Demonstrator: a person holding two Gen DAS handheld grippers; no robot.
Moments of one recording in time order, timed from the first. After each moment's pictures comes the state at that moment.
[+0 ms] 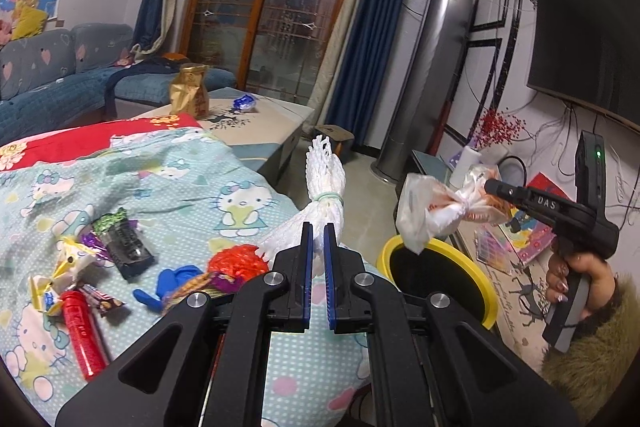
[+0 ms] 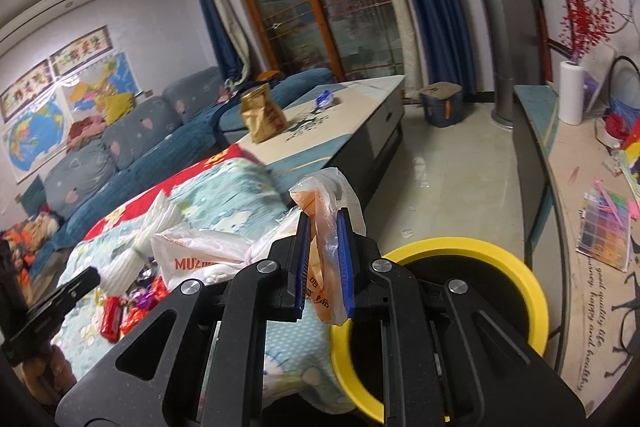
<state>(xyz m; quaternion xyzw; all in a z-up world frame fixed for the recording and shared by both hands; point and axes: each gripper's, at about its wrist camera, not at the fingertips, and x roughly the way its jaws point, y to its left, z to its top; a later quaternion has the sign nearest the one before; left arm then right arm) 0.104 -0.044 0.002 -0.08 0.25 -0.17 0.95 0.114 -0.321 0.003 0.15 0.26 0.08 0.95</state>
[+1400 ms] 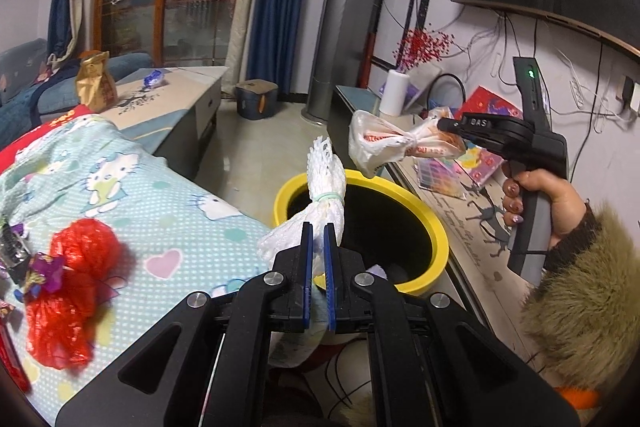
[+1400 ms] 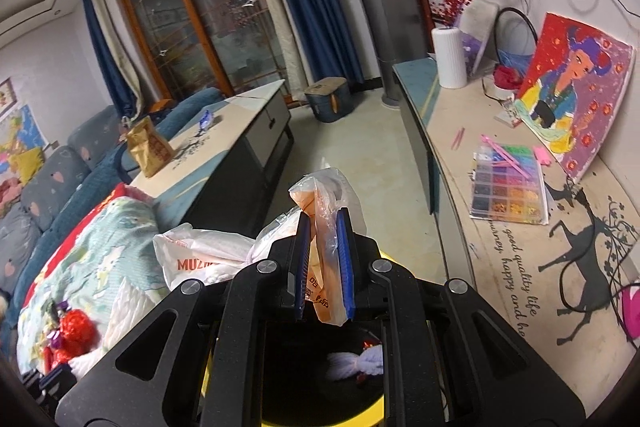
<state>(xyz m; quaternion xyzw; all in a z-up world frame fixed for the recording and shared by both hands) 0.106 -0.173 -0.045 0.02 0.30 -0.29 0.91 0.109 -0.443 -0.049 0.21 0.27 -0.11 0.93</state>
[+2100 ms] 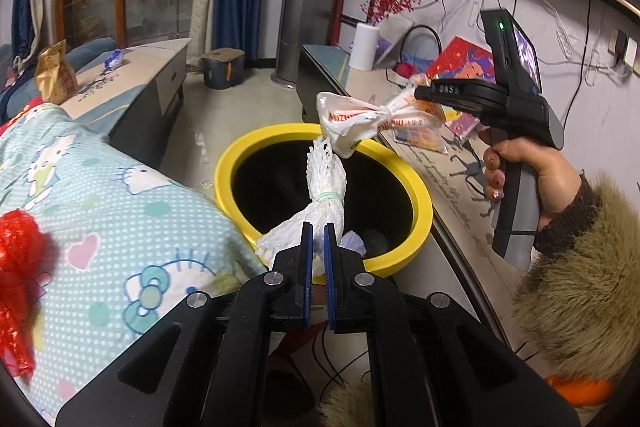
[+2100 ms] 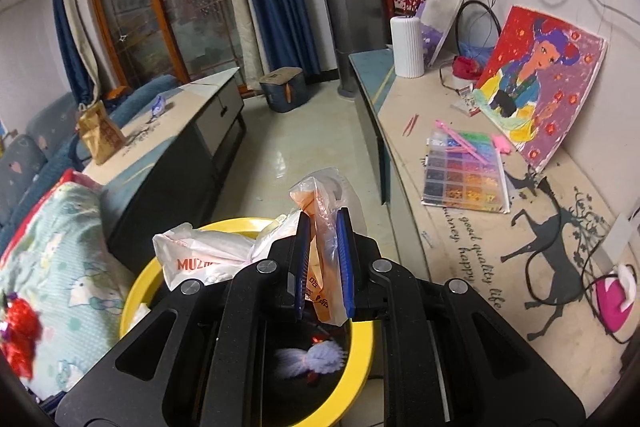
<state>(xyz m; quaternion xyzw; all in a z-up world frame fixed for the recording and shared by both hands) 0.113 -0.232 -0.086 0.06 0.35 -0.34 0.87 0.111 -0.456 -0.084 0.17 0.30 -0.19 0.92</state>
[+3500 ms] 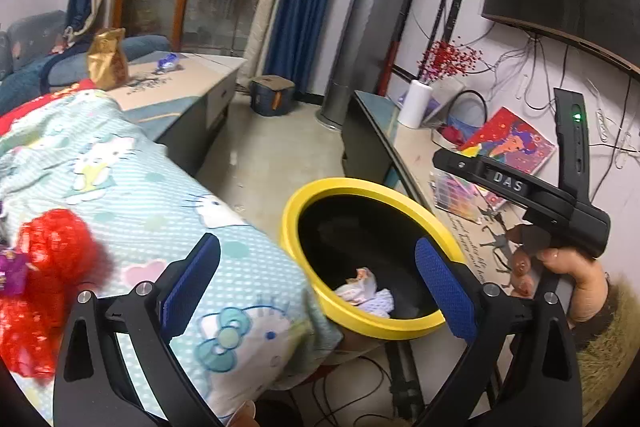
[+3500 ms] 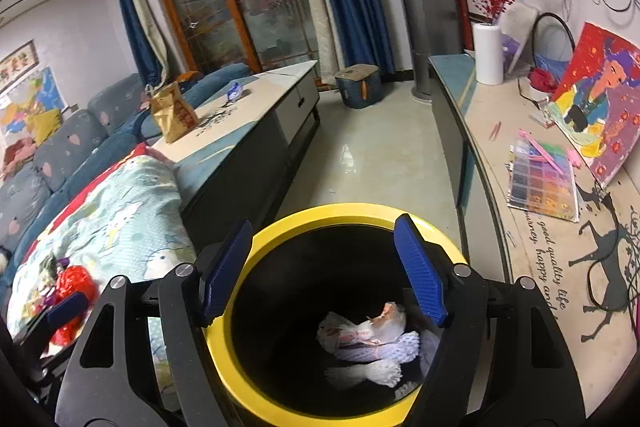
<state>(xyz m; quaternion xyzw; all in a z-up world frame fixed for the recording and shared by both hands) 0.145 -0.181 -0.063 -0.03 0.31 -0.26 0.92 0.116 -0.387 -0.062 0.17 0.29 -0.05 0.94</state>
